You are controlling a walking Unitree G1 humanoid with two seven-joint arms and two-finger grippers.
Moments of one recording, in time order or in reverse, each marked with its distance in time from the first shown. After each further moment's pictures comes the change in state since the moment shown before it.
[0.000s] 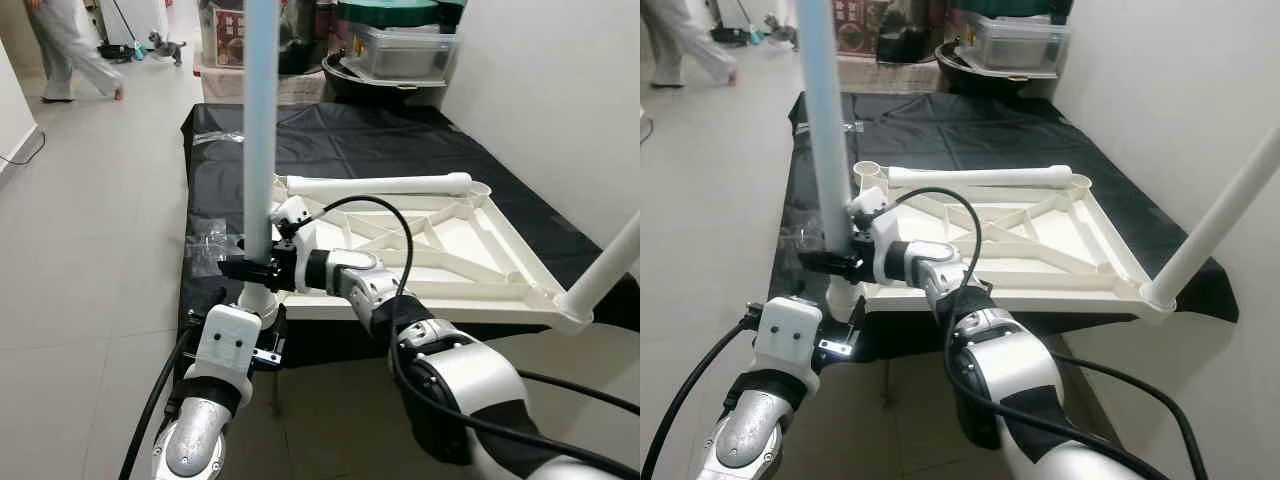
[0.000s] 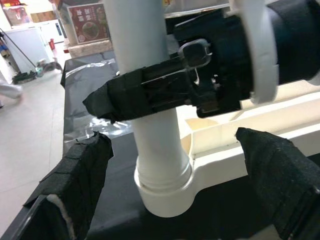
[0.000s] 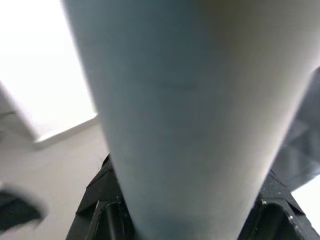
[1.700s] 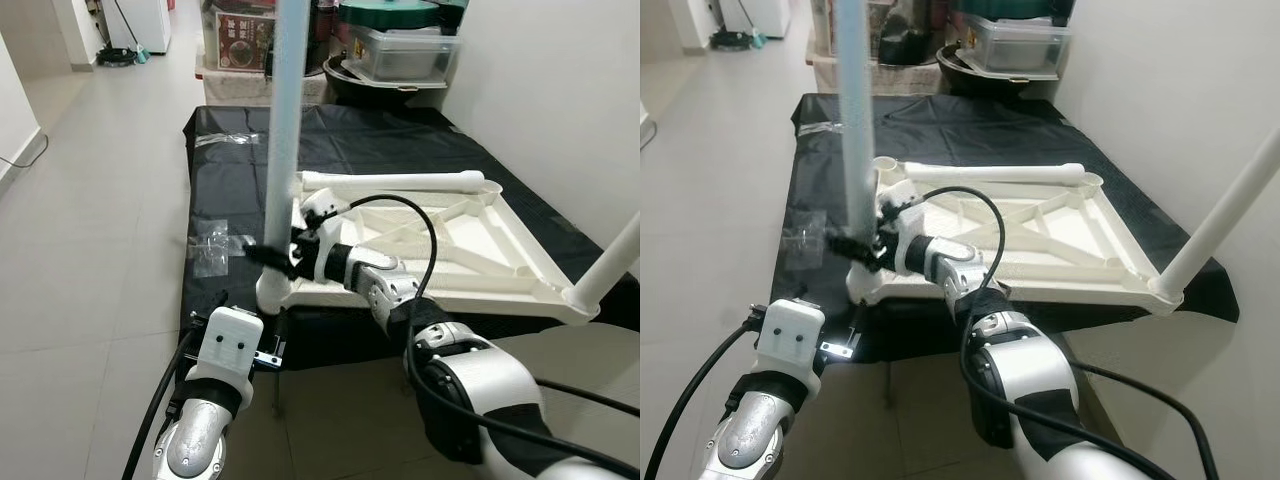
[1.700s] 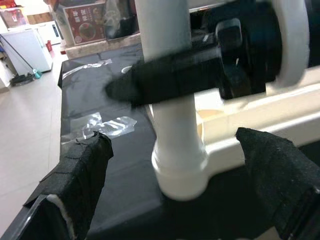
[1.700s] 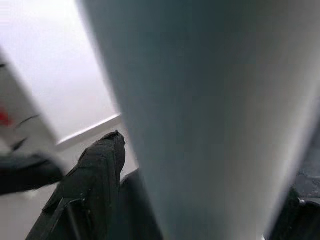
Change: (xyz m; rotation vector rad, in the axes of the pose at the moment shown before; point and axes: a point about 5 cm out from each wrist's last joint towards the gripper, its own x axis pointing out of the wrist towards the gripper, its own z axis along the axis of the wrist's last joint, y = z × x) left arm 0.002 -0.002 -0.001 0.008 -0.001 -0.016; right arm -0.021 -0.009 -0.006 0.032 -0.010 0.138
